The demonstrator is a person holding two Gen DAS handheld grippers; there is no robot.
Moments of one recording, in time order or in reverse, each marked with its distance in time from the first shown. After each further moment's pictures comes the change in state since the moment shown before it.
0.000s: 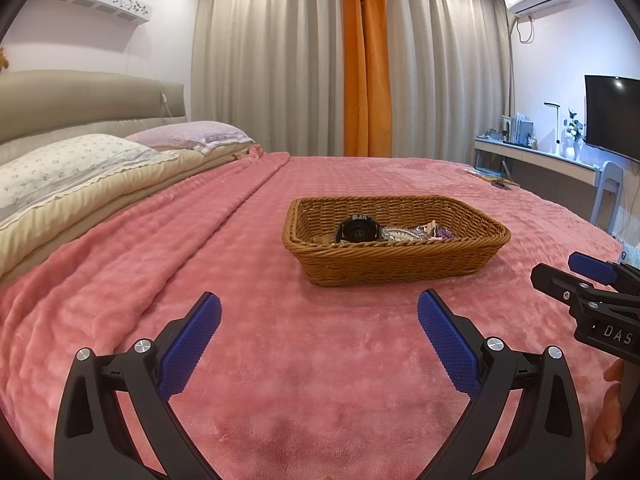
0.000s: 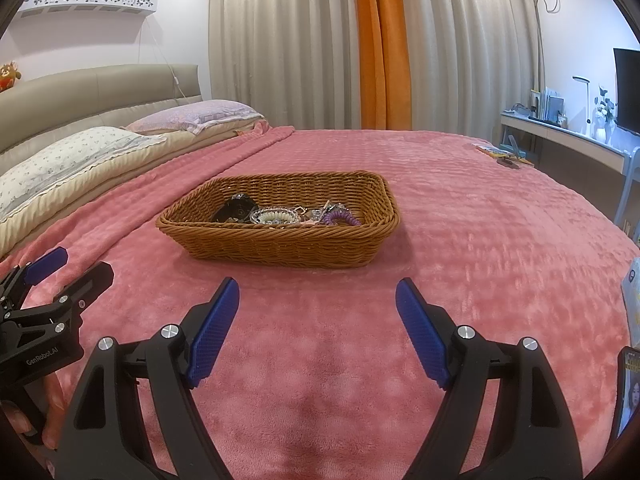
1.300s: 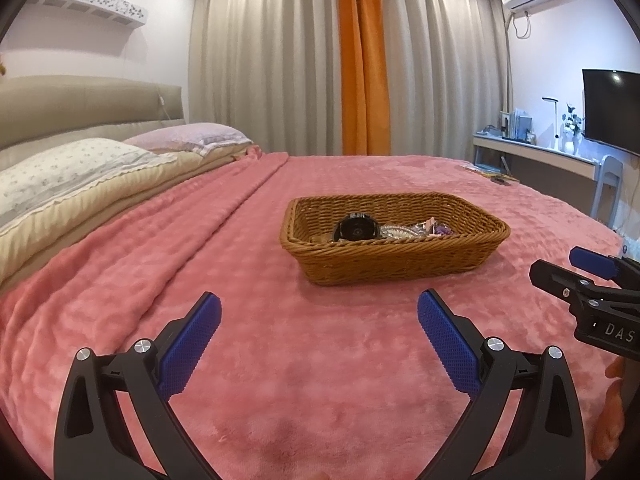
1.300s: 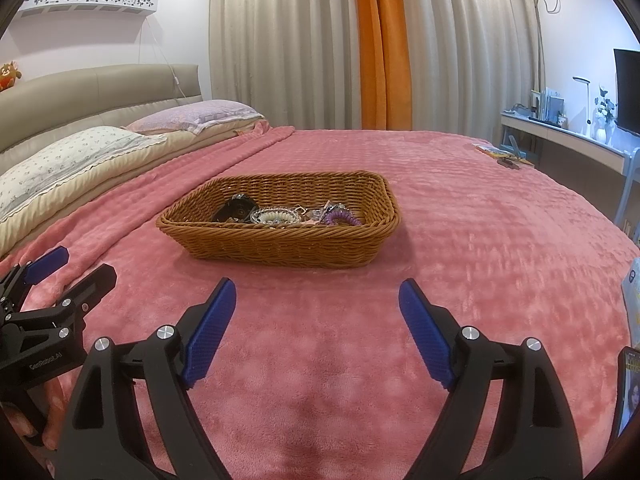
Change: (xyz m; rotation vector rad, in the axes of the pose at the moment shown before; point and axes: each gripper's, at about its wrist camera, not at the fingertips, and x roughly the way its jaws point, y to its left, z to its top) left arm 0.001 0.008 -0.003 0.025 0.005 -0.004; right arm 0.000 0.000 0.000 0.001 -0.003 0.002
